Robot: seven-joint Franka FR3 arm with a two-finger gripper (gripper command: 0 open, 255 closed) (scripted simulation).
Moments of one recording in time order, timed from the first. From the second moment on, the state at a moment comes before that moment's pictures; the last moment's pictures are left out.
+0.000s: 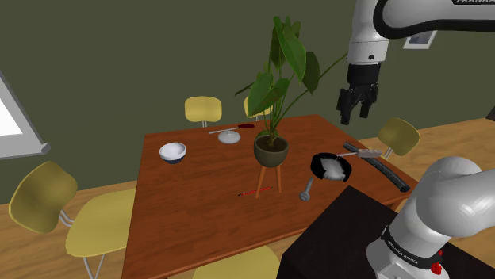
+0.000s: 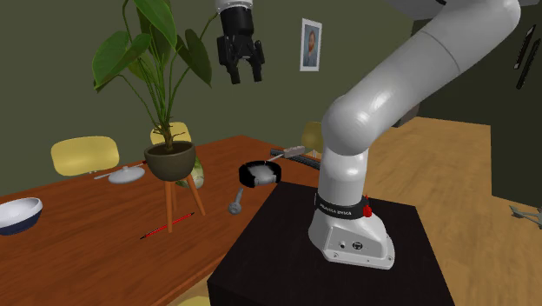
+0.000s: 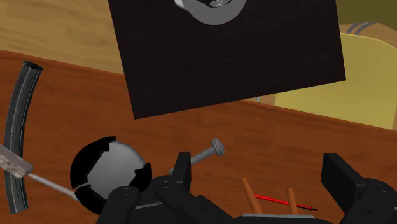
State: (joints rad) arm 0.02 -0.79 -0.04 -2.38 -0.02 1.42 0.17
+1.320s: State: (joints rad) arm -0.15 -0.53 -0.07 -2.81 0.04 2.25 0.50
